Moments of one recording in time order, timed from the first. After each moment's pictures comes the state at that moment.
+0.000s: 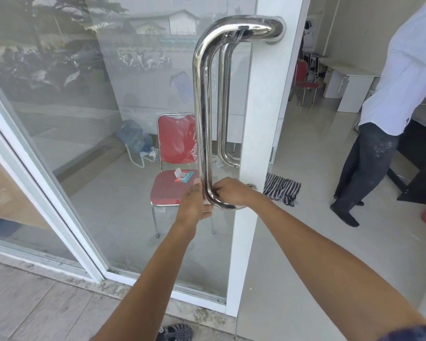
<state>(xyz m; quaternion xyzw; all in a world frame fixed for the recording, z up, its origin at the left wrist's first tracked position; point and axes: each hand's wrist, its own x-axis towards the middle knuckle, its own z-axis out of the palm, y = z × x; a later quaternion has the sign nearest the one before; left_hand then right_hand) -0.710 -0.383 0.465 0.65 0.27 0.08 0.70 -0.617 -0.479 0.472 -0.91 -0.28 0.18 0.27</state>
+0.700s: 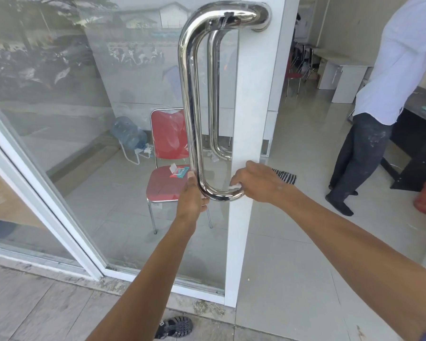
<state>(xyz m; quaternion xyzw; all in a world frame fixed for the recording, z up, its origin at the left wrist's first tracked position) -0.704 -0.395 0.452 0.65 0.26 0.10 0.70 -0.608 -0.553 0.474 -0.92 -0.39 -0.05 0.02</state>
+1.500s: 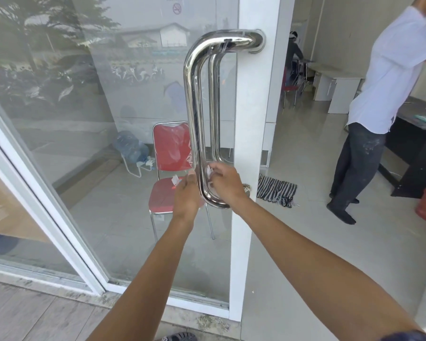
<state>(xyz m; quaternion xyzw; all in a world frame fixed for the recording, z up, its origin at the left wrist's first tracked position) -0.723 -0.389 0.490 0.69 0.24 0.18 0.66 -0.654 -0.470 0.486 -0.80 -0.17 0.00 0.57</state>
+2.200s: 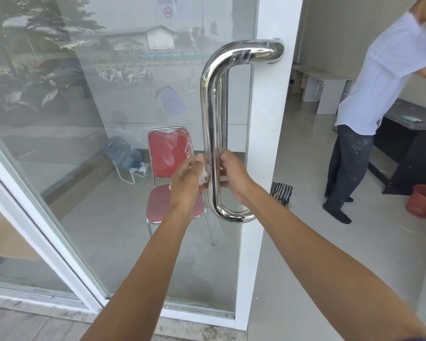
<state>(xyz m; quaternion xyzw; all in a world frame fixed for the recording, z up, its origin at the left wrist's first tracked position) -0.693 -0.342 0.526 0.63 0.11 0.21 0.74 -0.642 -0.448 0.537 -0.70 -0.16 0.11 0.69</state>
